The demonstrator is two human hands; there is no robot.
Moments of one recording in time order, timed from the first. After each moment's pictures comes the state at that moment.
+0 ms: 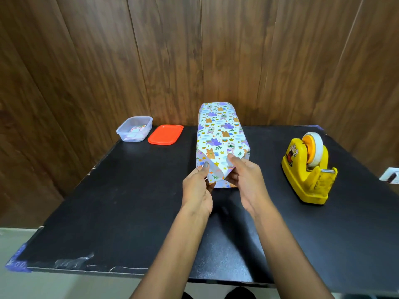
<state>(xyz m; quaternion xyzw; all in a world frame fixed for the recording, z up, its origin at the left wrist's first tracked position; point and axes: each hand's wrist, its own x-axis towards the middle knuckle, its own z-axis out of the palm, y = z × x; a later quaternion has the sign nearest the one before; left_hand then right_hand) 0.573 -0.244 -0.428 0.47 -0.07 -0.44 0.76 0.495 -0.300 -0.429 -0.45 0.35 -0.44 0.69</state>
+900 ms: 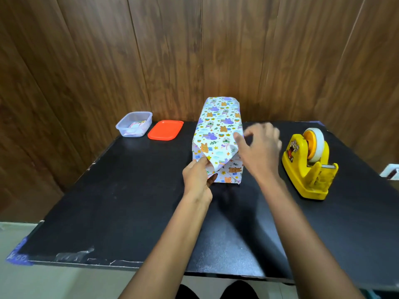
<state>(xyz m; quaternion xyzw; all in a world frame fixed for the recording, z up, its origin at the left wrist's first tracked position) 0.578 -0.259 -0.428 0.53 -0.08 -0.39 0.75 0.484 -0.334 -0.402 -0.76 0.48 -0.42 0.08</state>
